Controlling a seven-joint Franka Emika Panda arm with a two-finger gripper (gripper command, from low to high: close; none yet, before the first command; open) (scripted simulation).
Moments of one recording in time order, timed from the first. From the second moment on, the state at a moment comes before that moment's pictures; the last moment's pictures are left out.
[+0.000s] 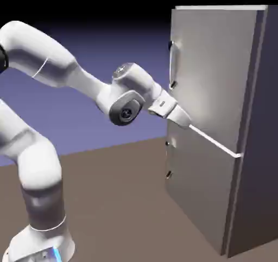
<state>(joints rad) -0.02 -0.60 0.04 -2.80 0.12 3.04 0.66</state>
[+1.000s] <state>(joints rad) -0.37 -0.91 0.52 -2.64 1.42 3.02 -0.20</state>
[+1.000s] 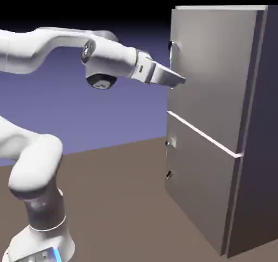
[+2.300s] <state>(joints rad) -0.58 -1.14 0.75 -2.62 2.33 2.79 -0.88</state>
